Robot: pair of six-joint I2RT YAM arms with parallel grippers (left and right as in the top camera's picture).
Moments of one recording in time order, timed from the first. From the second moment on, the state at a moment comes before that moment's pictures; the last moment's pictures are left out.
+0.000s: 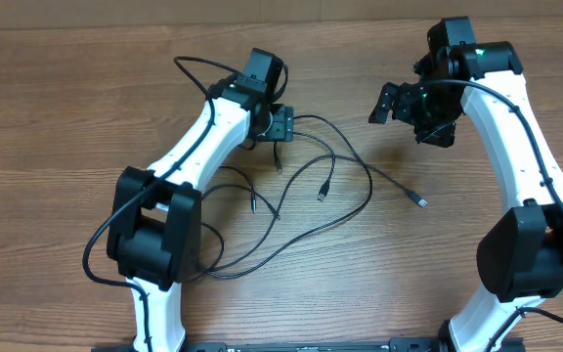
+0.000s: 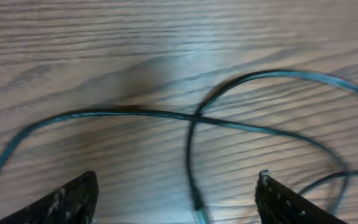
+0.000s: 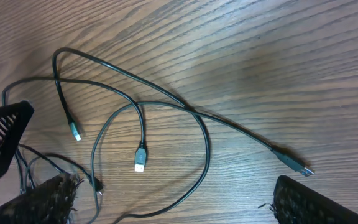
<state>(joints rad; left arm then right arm) -0.36 2.08 1.64 -0.77 0.02 -0.31 0.09 1.91 1.77 -1.26 -0.25 0.38</state>
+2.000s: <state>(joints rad) -0.08 2.13 1.54 -0.93 -0.01 0.12 0.09 1.91 1.77 -1.24 -0.25 0.38</state>
